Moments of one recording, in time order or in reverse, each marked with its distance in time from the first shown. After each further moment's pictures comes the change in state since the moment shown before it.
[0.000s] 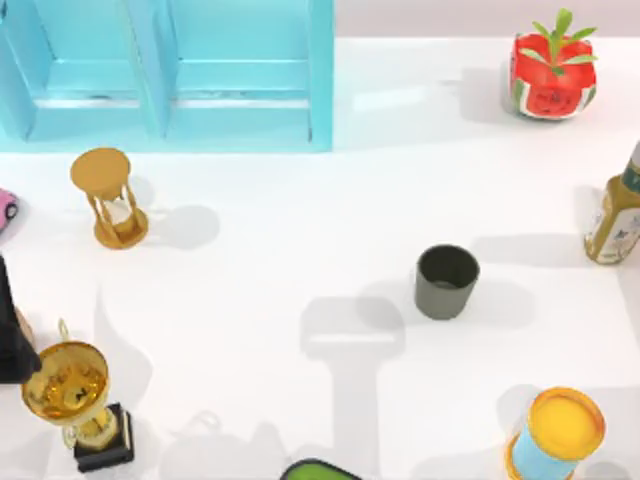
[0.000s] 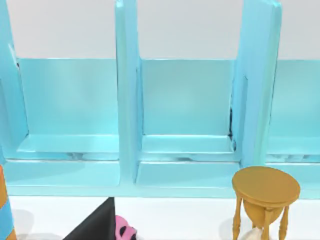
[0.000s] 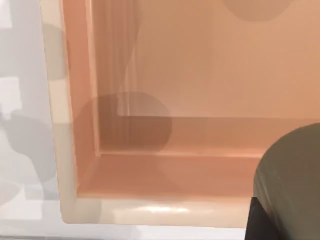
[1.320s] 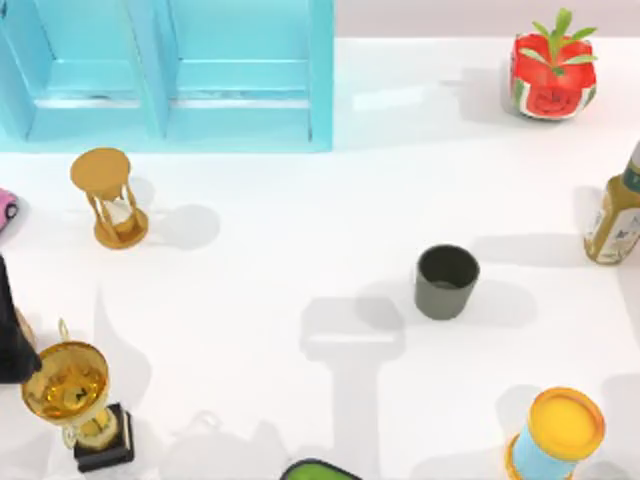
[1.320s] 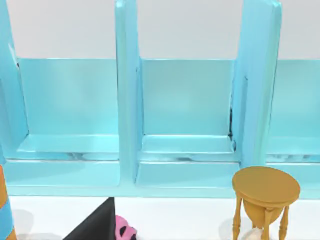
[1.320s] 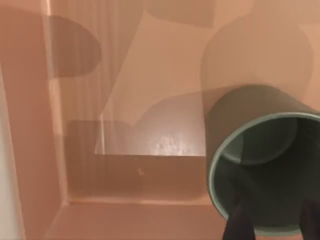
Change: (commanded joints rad) left arm 0.000 0.000 0.000 0.000 0.000 0.000; right arm -0.014 0.035 -0.226 0.260 -0.001 -0.014
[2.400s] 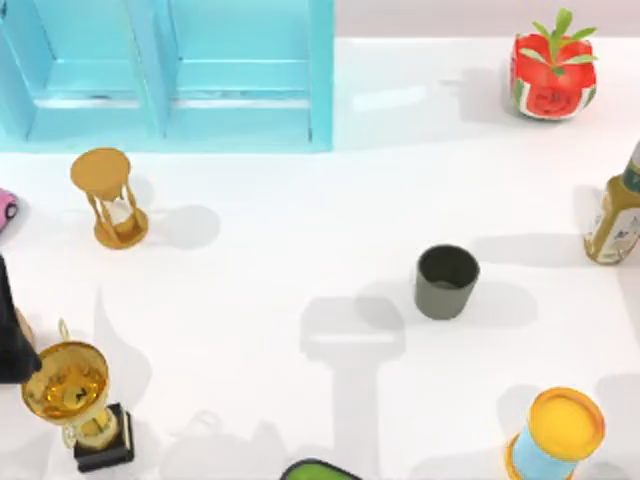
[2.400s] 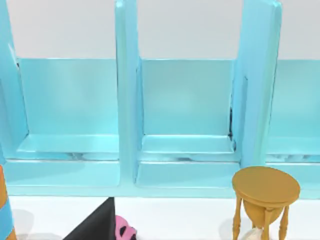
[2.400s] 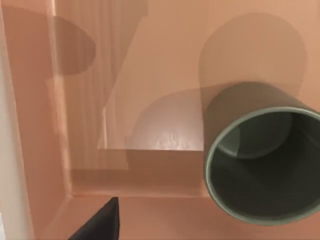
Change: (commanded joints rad) left arm 0.000 0.000 0.000 0.000 0.000 0.000; right arm -0.003 0.003 0.041 -0.041 -0.002 -0.001
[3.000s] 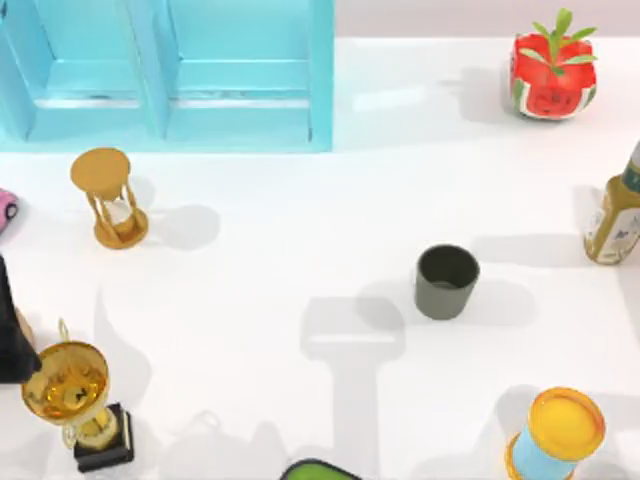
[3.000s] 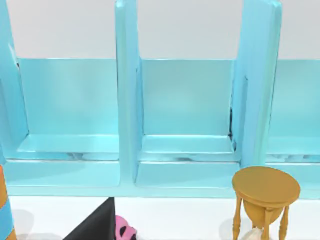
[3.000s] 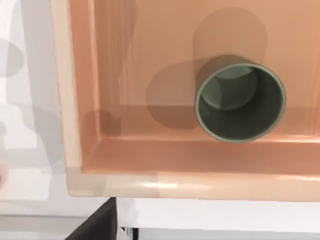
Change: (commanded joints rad) left arm 0.000 0.000 0.000 0.000 0.000 0.000; right arm -0.003 0.002 0.363 -0.357 0.002 -0.005
